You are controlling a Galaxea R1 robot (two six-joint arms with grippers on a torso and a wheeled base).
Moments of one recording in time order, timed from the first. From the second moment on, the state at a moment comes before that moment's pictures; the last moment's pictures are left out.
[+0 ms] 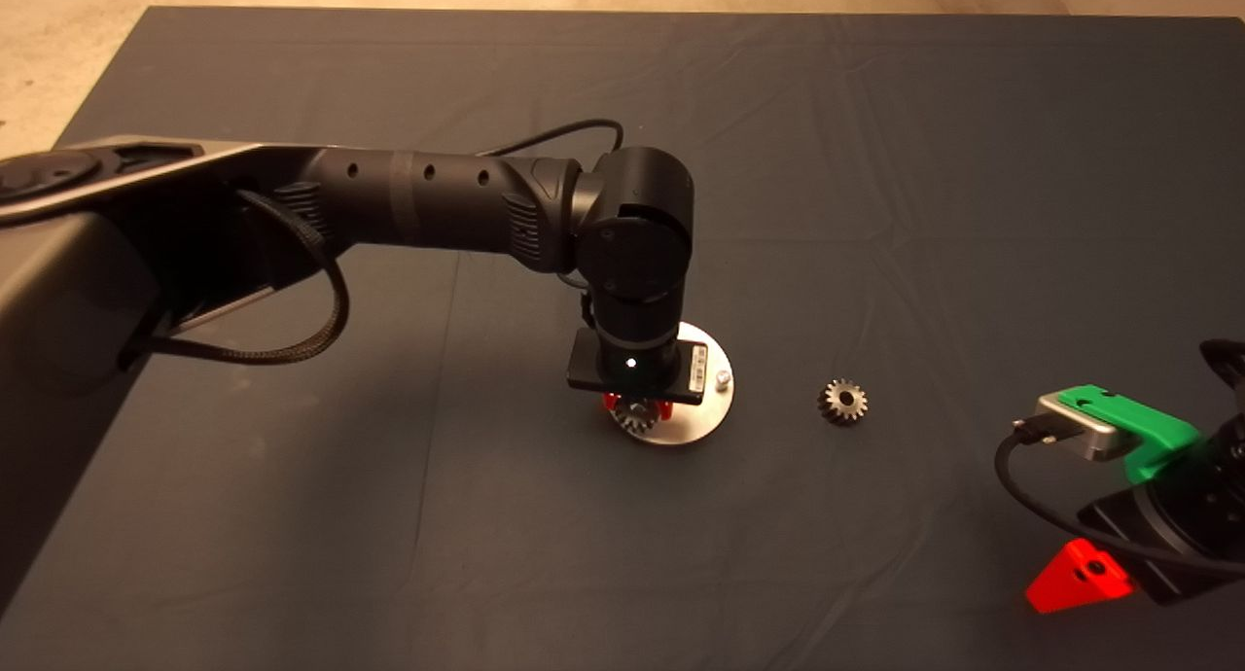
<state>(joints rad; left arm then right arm) -0.35 2.90 -1.18 0.26 1.53 -1.56 0.48 2.05 -0.42 0.13 -1.53 1.41</state>
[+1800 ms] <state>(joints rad) -0.34 2.91 -1.20 0.26 1.53 -1.54 0.48 2.05 -0.42 0.13 -1.53 1.41</state>
